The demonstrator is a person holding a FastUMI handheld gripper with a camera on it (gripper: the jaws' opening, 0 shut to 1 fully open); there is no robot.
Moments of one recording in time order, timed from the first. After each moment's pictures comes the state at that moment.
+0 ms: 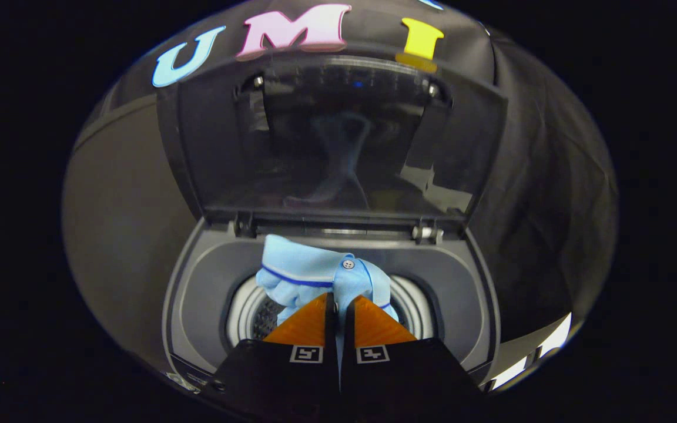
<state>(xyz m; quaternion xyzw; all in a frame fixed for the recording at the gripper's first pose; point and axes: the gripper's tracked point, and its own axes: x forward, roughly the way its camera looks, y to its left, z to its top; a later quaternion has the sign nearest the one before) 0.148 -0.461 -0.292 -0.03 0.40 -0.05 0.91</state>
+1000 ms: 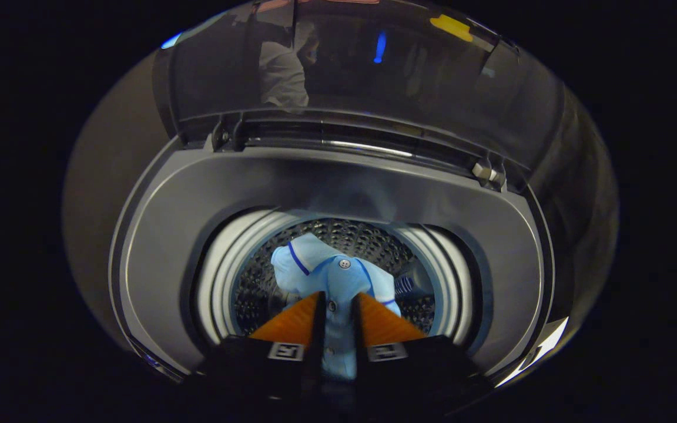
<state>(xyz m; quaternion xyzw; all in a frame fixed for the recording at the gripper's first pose) 0.132 -0.466 -0.372 -0.08 0.51 -0.05 0.86</state>
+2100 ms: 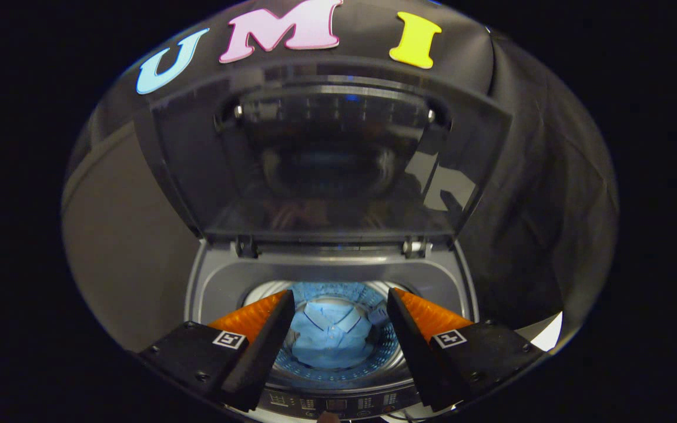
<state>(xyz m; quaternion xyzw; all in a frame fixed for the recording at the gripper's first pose) 0.179 -0.459 -0.201 -0.03 0.39 -0.08 0.92</state>
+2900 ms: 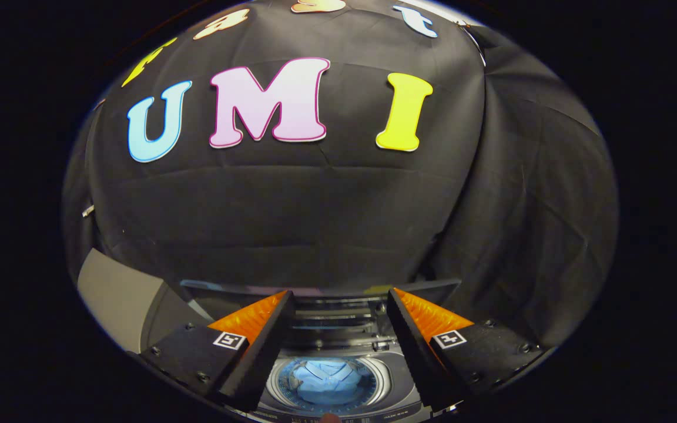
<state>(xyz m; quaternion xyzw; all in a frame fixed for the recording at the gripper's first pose) 0.282 -0.462 -0.017 -0.02 0.27 -0.09 0.96</state>
